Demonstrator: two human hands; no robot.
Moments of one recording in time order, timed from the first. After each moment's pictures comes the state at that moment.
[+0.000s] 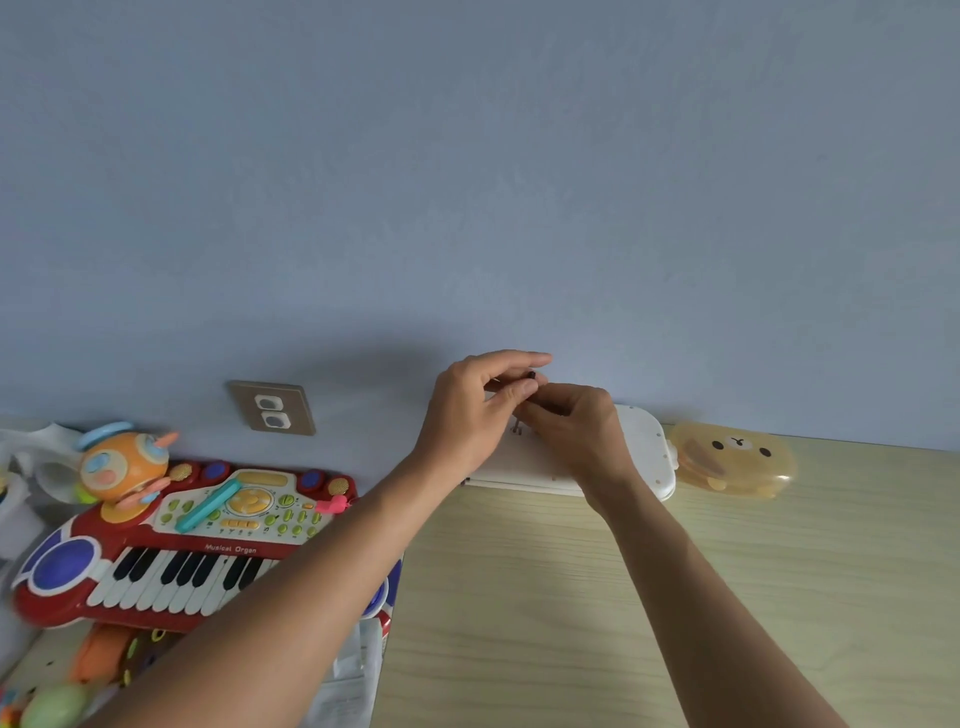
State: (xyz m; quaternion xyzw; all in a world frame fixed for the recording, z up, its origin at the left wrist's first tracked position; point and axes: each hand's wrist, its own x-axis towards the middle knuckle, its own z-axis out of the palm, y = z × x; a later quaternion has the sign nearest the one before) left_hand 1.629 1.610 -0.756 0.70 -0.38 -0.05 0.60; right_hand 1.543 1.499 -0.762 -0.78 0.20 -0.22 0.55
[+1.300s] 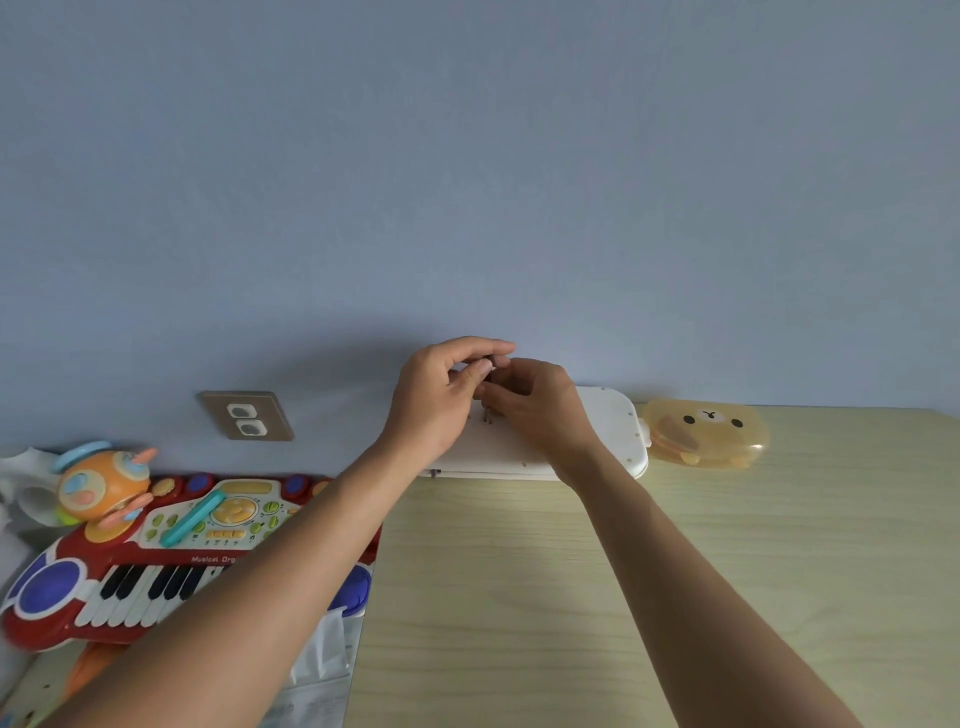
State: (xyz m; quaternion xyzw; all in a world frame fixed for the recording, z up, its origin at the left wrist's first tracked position) left_hand 1.632 1.604 -0.753 0.73 -0.37 -0.06 0.57; right_hand 1.551 1.493 -0.762 -0.79 0.20 -0.18 0.55
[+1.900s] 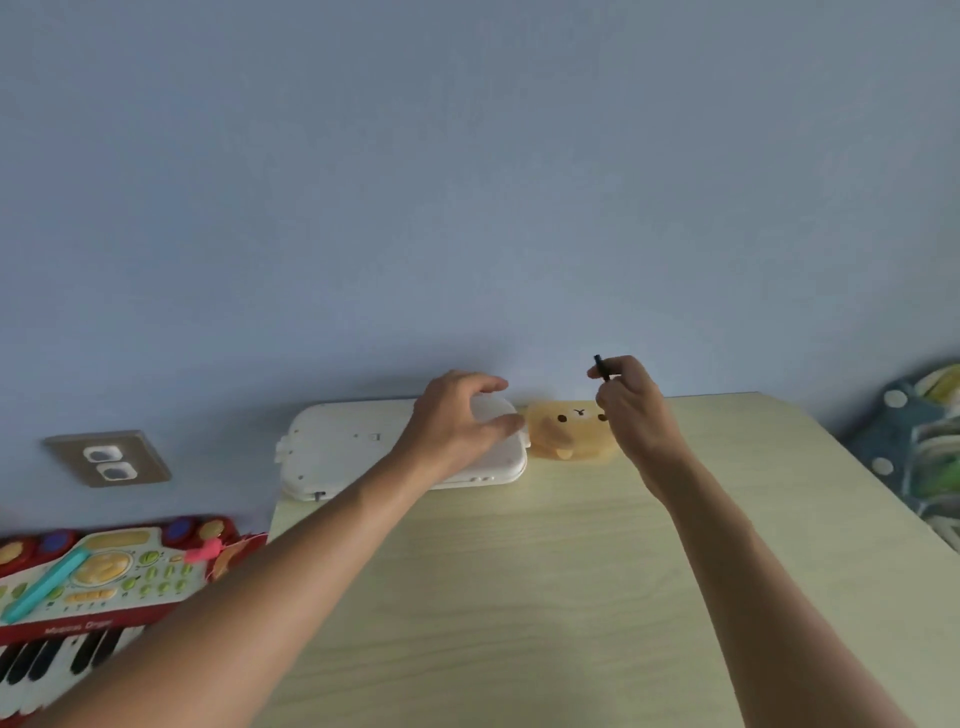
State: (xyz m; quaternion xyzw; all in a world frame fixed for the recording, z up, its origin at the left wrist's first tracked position) left_hand 1.563 1.521 -0.752 0.80 -0.42 -0.13 0.40; right_hand 1.410 1.383 -0.730 -0.74 0.40 -0.26 0.47
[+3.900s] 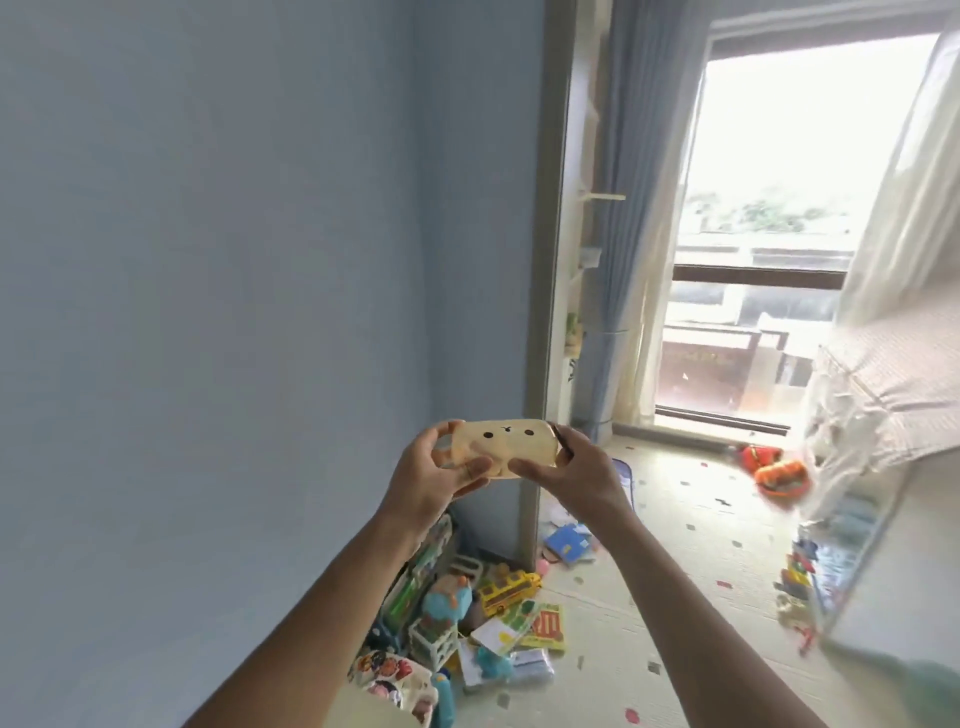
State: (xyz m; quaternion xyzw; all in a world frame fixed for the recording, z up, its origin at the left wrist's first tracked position) left_hand 1.064 1.496 0.026 0.38 -0.60 -0.54 0.45; right_hand 0.860 1.540 0.022 -0.57 0.60 -0.51 0.21
